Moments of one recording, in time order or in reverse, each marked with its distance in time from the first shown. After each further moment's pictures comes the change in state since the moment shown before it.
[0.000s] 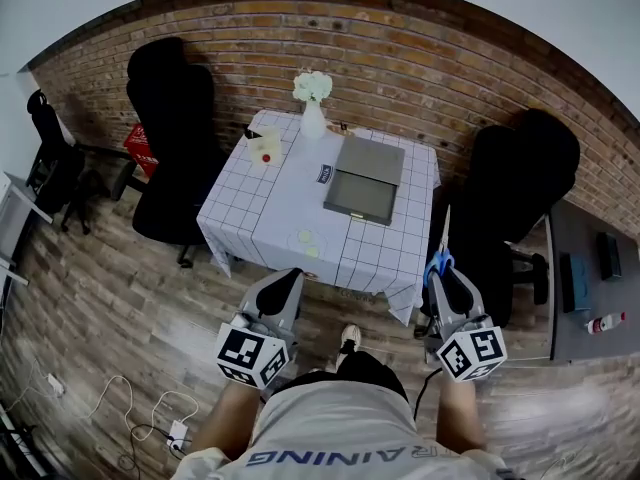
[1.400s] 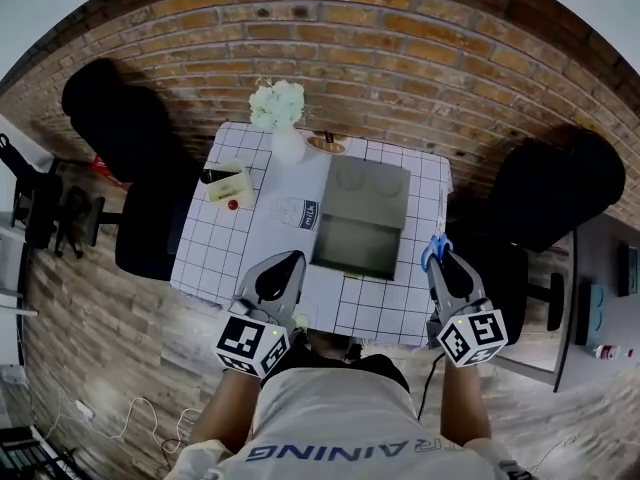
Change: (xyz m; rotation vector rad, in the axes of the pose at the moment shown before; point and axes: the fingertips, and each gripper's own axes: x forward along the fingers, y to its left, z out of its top) left arm 0.281 0.123 -0.007 -0.005 0.139 -0.055; right arm 0.247 -0.155 -0.031 0.054 0.166 -0.067
